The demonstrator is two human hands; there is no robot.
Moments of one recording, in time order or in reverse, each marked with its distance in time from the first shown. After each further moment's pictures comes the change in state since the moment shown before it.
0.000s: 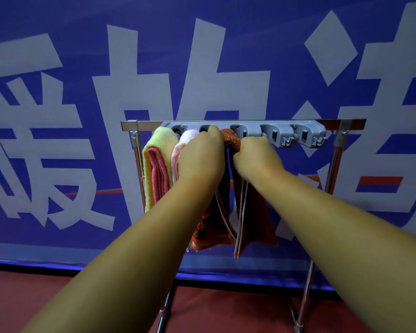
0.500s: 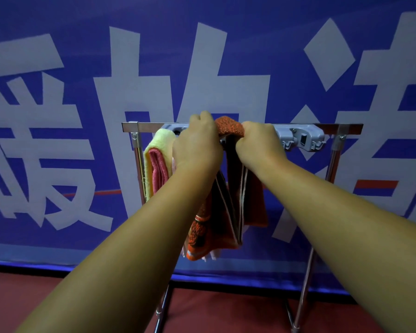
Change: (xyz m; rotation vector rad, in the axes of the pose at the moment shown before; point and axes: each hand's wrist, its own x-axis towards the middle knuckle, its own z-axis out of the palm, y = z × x) left_hand 0.017 -0.010 -0.008 -0.175 0.108 -0.070; right_hand 0.007 -0.010 -0.024 0.111 0.146 -0.085
